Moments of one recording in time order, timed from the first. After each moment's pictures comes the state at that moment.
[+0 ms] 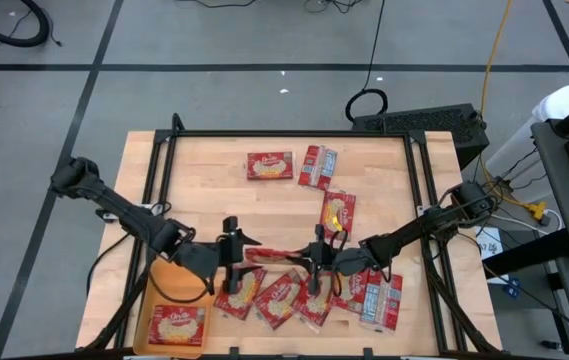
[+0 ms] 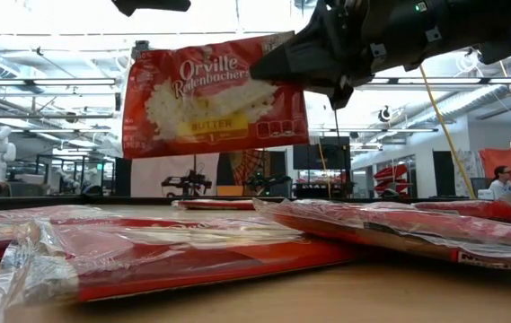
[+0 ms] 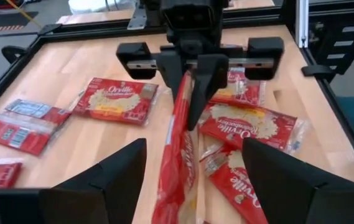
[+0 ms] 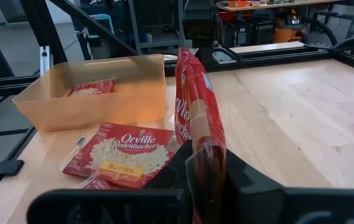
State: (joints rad) left arm -0.52 1.36 0.99 -0.23 -0.51 -0.22; right arm 0.41 1.75 0.74 0.76 0.50 0.24
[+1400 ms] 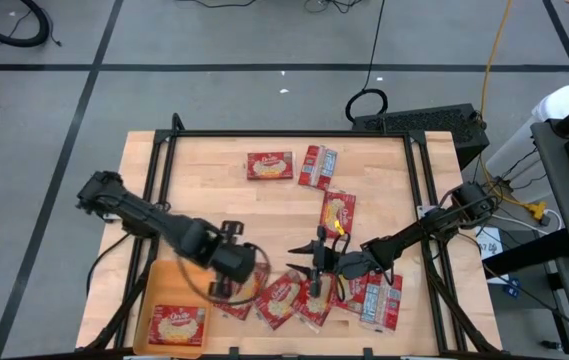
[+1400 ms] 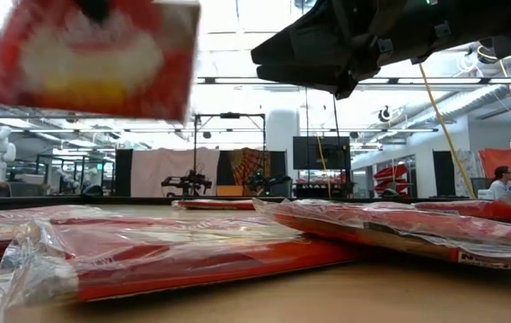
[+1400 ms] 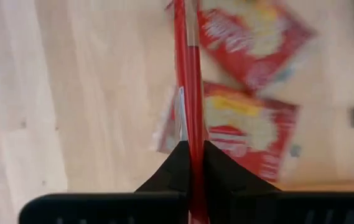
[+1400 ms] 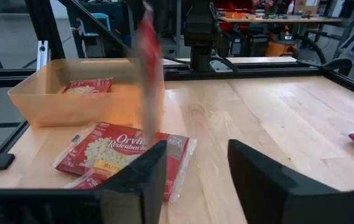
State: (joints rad) left arm -0.47 1.64 1.54 -1.20 -0.12 -0.30; right arm 0.44 1.74 0.74 0.78 0.55 0.16
